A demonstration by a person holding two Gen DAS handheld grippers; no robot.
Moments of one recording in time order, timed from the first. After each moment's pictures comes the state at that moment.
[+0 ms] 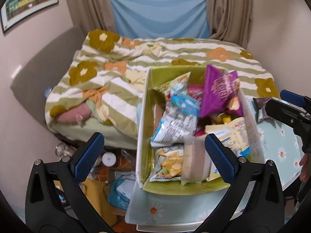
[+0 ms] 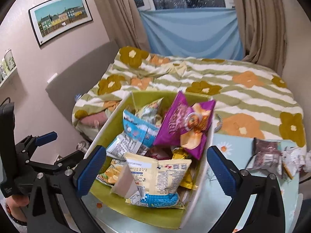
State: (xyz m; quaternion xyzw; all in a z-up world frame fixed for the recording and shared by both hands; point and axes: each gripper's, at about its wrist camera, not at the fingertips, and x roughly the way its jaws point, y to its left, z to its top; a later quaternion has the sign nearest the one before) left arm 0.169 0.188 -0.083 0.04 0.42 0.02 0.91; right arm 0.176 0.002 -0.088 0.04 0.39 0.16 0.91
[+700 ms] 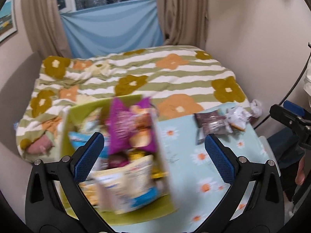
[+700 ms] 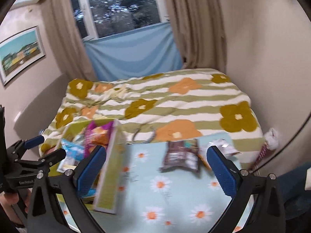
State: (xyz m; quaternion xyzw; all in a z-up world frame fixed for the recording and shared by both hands) left arm 0.219 -0.012 -0.066 0.07 0.40 -0.11 0.91; right arm 0.135 -0.209 -0.059 0.10 0.36 -0.02 0.93
